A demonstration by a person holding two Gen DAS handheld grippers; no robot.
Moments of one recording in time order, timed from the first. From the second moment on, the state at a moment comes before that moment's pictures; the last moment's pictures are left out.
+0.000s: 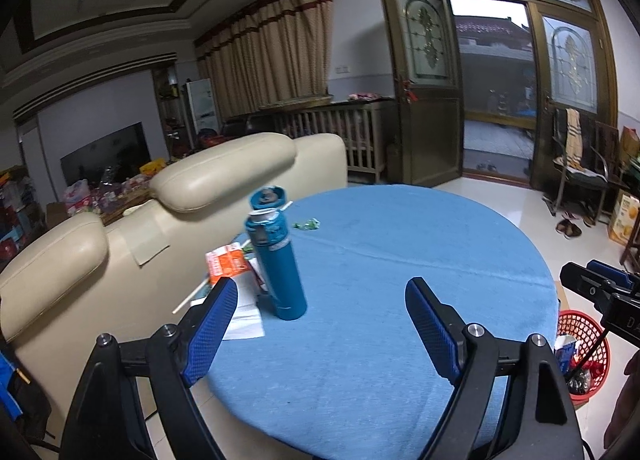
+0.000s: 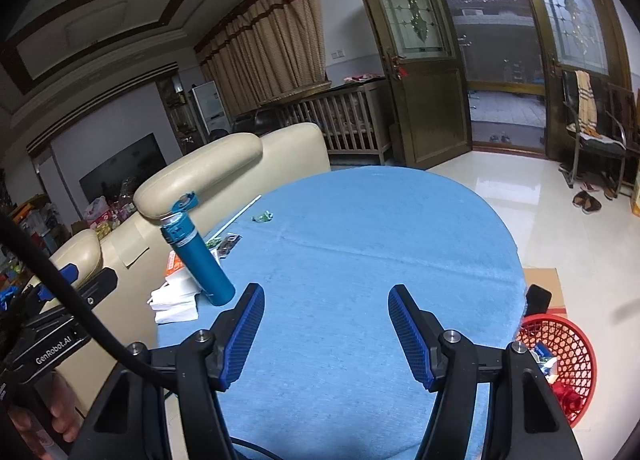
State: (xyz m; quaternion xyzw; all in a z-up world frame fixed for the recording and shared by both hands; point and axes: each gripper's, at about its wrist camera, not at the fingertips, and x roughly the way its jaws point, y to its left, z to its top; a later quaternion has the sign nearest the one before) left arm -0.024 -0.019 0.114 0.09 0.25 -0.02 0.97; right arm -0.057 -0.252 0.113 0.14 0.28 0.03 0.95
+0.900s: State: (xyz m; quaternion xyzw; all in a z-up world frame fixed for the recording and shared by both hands) left arm -0.059 0.031 0.132 0.06 0.21 0.04 0.97; right arm -0.071 -0.203 0.136 0.11 0.25 0.06 0.96
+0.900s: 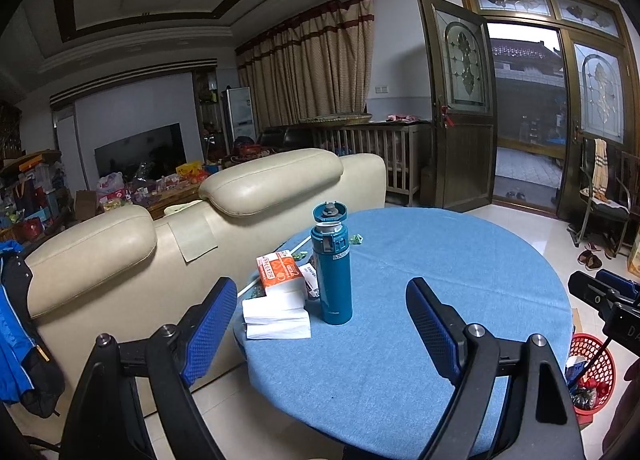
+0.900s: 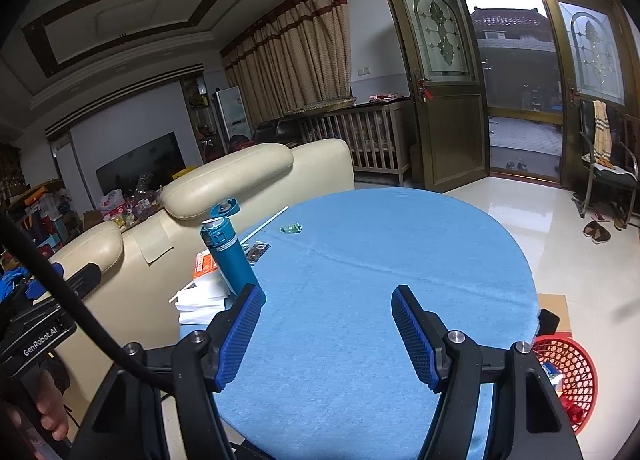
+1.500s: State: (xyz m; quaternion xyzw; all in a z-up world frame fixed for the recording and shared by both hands) left arm -0.073 0.023 0.133 0.08 0.19 0.03 0.98; right arm -0.081 -0.208 0.132 0.11 0.25 0.04 0.96
